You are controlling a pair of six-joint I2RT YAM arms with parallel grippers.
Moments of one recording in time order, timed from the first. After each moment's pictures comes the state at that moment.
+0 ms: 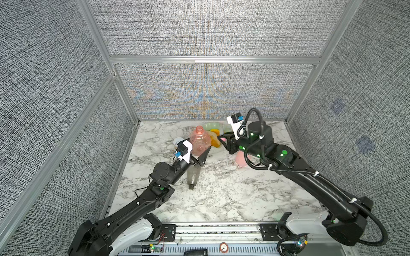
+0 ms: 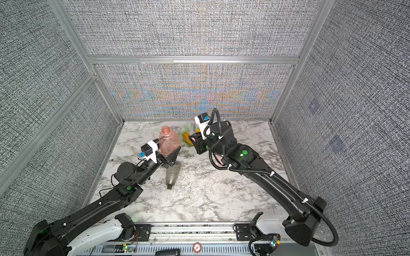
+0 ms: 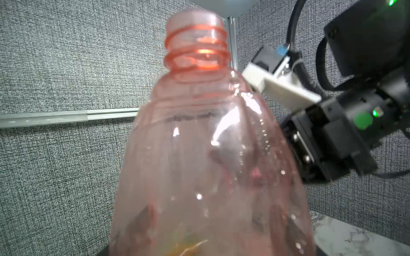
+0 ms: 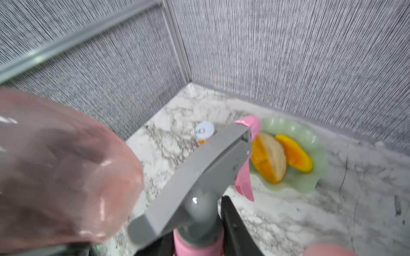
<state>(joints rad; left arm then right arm) -0.74 0.98 0.55 0.77 0.11 0.08 0.78 1.26 1.42 -0.37 0.00 0.20</state>
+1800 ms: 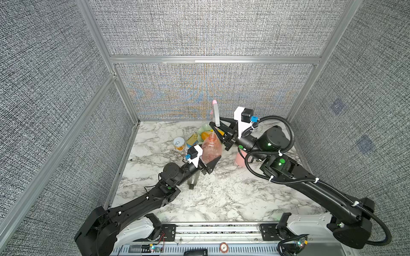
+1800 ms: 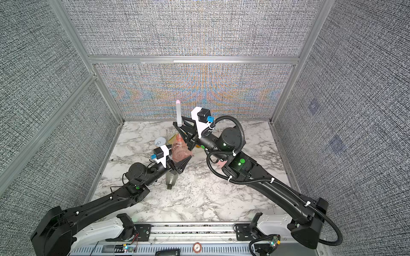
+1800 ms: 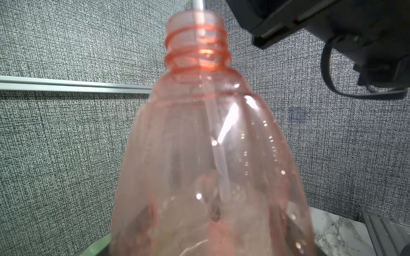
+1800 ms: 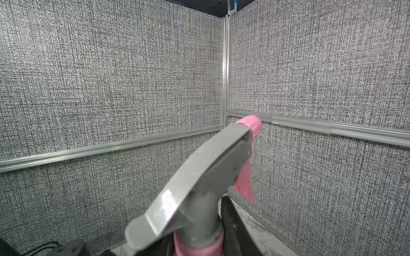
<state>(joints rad) -0.80 1.09 0.53 0.85 0.20 -0.02 0.89 1.25 1.29 0.26 -0.12 0.09</state>
